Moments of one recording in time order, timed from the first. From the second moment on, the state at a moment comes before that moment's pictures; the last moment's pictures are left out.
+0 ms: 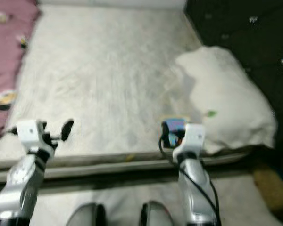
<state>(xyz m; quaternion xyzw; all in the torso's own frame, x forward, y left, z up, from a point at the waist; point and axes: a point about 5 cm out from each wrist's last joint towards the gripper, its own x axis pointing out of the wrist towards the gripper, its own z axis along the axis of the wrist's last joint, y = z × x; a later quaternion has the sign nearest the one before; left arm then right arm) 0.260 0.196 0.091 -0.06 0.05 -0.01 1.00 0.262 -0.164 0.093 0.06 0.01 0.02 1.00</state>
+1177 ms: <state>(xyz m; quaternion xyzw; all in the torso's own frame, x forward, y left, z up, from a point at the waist) 0.254 0.186 0.086 -0.10 0.06 -0.01 0.99 0.275 -0.169 0.091 0.03 0.02 0.03 1.00</state>
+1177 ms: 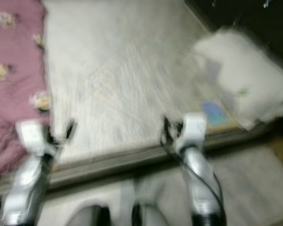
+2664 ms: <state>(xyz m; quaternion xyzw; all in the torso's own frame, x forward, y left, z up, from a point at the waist) 0.266 0.183 0.078 -0.08 0.06 -0.01 0.99 0.274 -0.166 0.100 0.03 -0.02 0.03 1.00</state>
